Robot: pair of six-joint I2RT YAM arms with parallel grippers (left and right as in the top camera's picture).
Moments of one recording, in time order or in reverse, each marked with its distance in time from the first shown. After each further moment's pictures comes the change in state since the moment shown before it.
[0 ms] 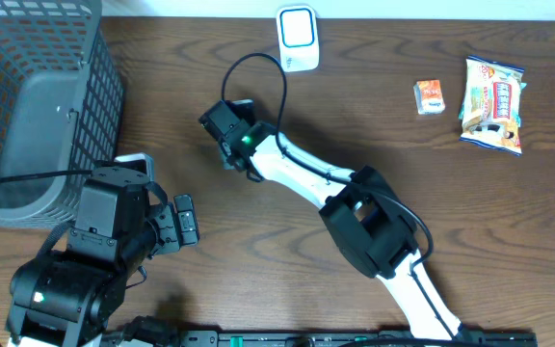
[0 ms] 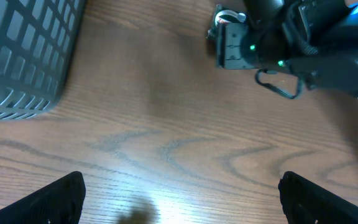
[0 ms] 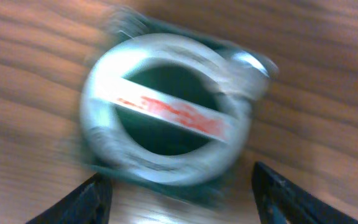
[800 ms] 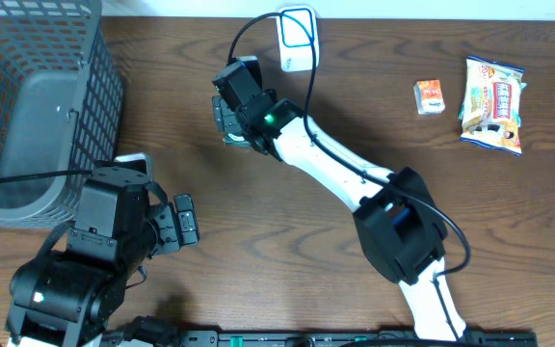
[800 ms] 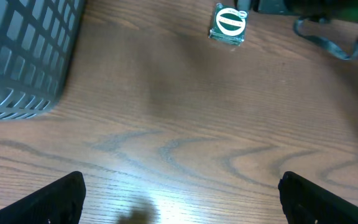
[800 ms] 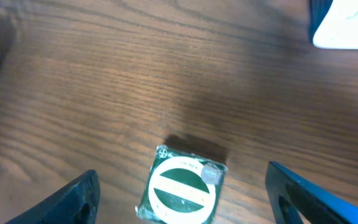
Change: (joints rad) left arm 0.000 0.000 0.000 0.000 0.000 0.000; right arm -0.066 -0.133 -0.003 0.194 -0.053 -0.081
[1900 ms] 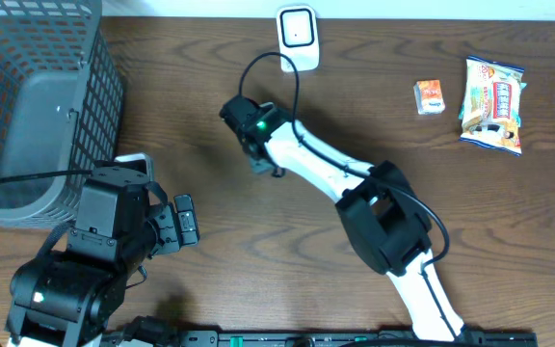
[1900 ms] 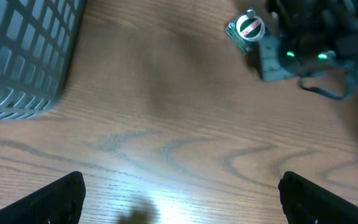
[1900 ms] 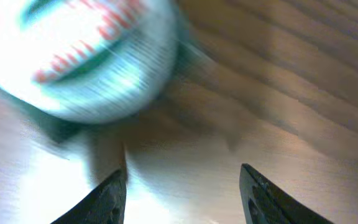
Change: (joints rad) left arm 0.000 0.000 0.000 0.000 0.000 0.000; right arm -0.003 0.076 0.005 -0.513 0.096 -0.087
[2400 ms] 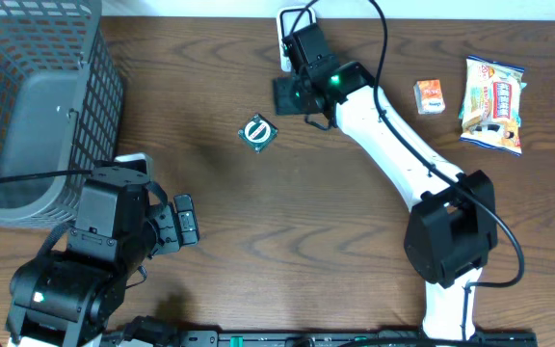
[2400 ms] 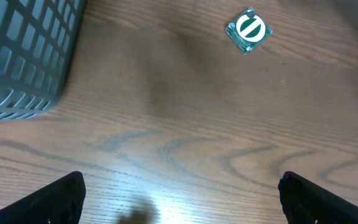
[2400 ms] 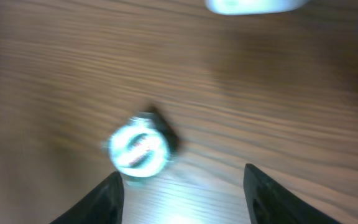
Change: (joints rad) left arm 0.000 0.000 0.000 0.000 0.000 0.000; right arm -0.206 -0.235 -0.004 0.225 -0.385 0.007
